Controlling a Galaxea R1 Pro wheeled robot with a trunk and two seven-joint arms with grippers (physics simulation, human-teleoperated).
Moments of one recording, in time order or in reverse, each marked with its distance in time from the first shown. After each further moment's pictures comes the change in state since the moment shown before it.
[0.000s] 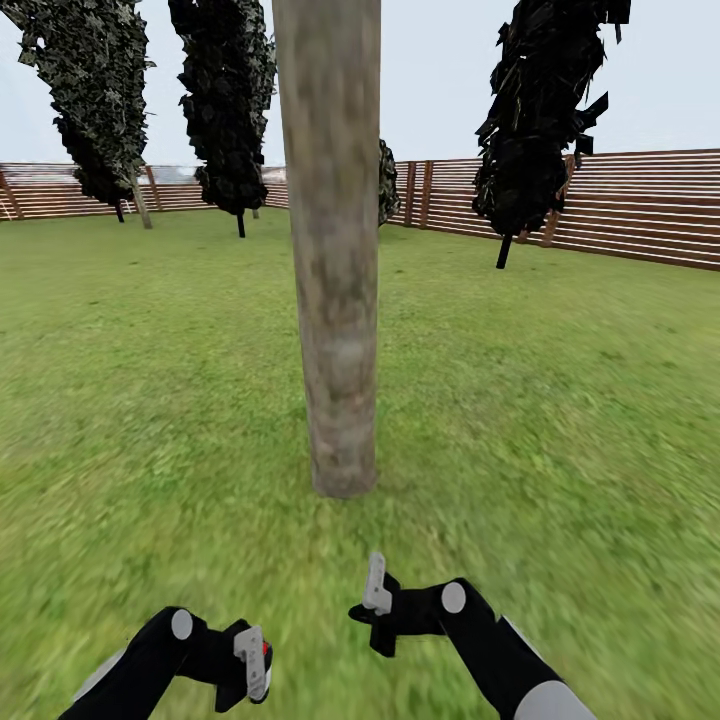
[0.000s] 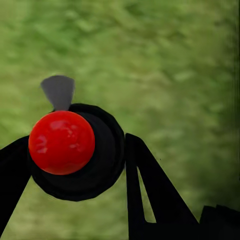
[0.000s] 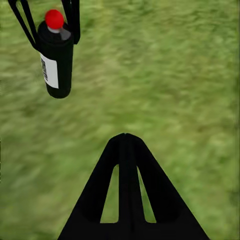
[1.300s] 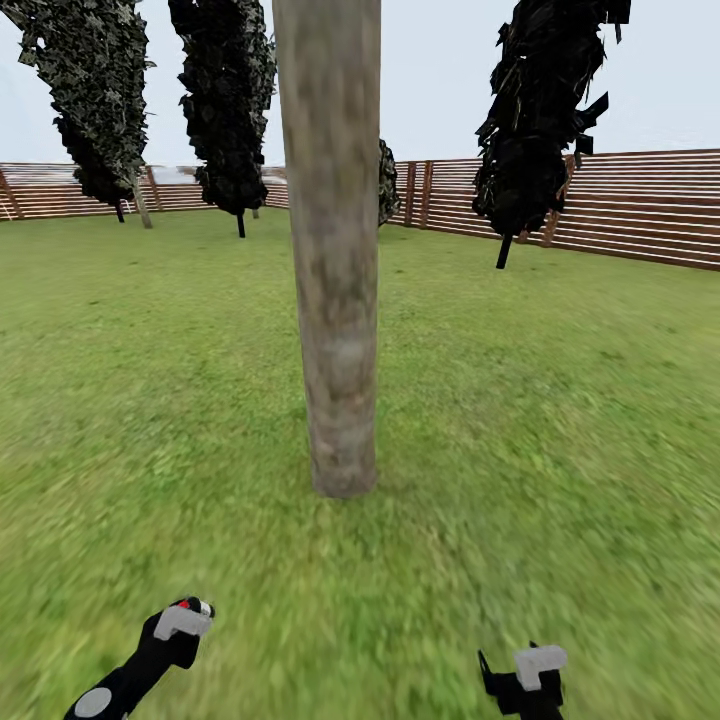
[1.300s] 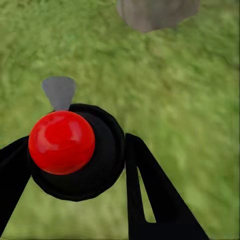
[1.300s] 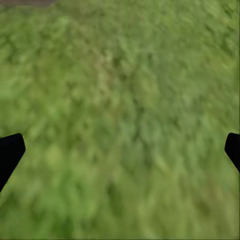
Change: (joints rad) left arm 0.063 0.082 0.247 0.268 0.571 -0.308 0.655; right arm 0.268 -0.164 -0.233 0.242 -0.451 -0.261 -0.918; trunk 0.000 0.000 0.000
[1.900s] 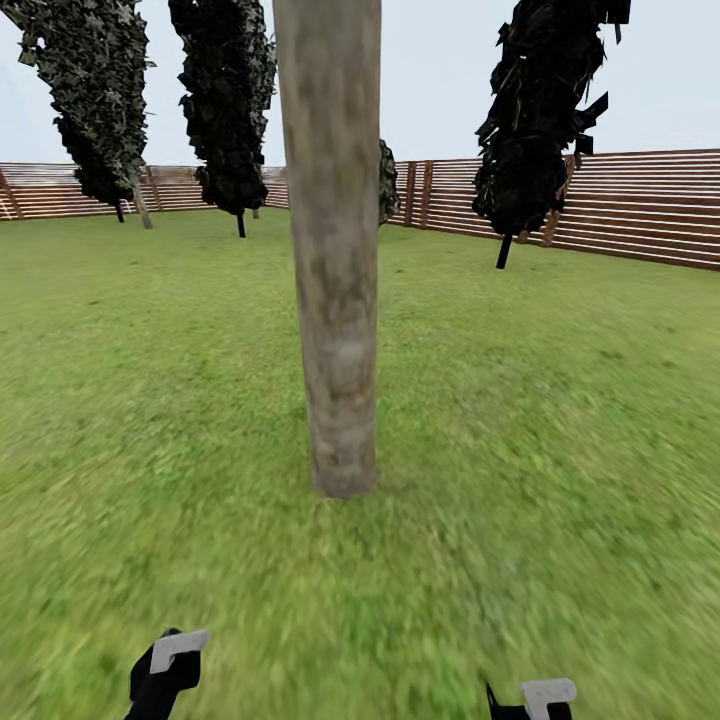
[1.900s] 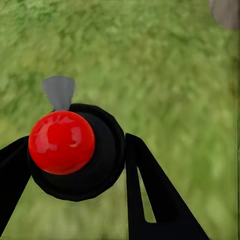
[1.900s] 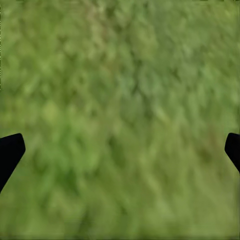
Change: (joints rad) left arm 0.015 -0.124 0.007 0.152 0.183 -0.132 0.435; right arm 0.000 0.008 -0.038 0.129 -0.072 0.032 -0.012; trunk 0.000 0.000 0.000
